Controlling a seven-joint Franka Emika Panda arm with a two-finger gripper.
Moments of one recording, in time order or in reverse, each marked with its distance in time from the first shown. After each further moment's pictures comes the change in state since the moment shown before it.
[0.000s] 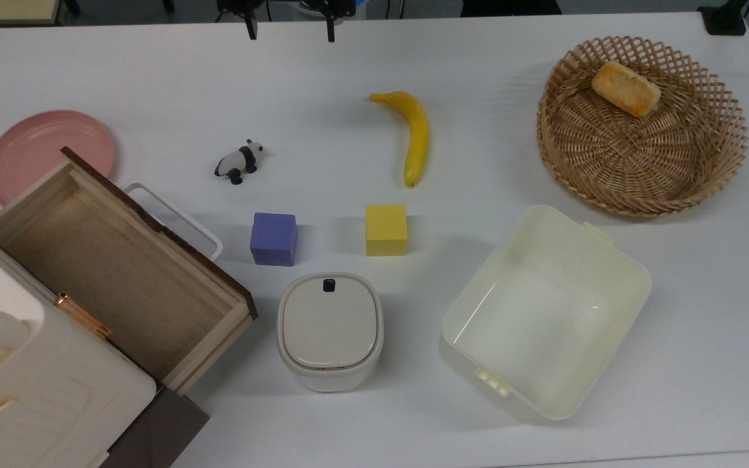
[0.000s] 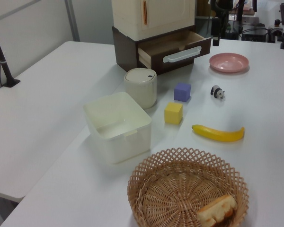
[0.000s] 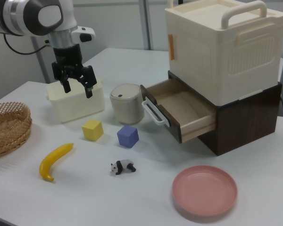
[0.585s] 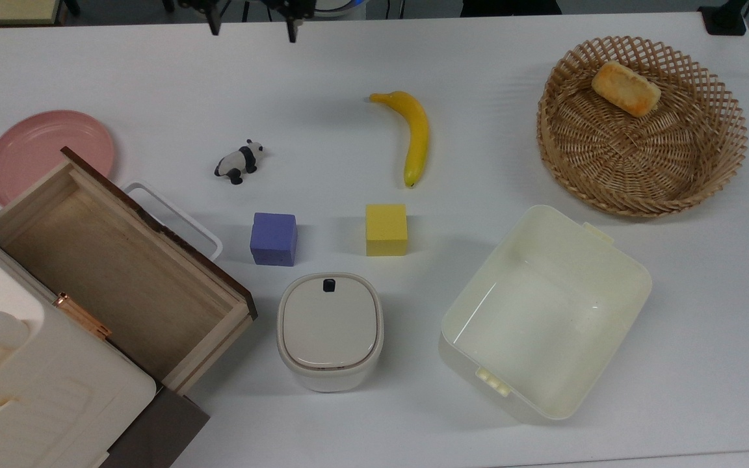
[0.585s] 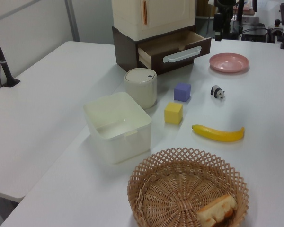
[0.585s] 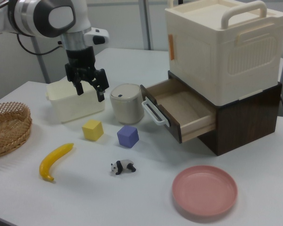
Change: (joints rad) arm -0.085 0.000 -0.007 0.000 -0.001 0.000 0.000
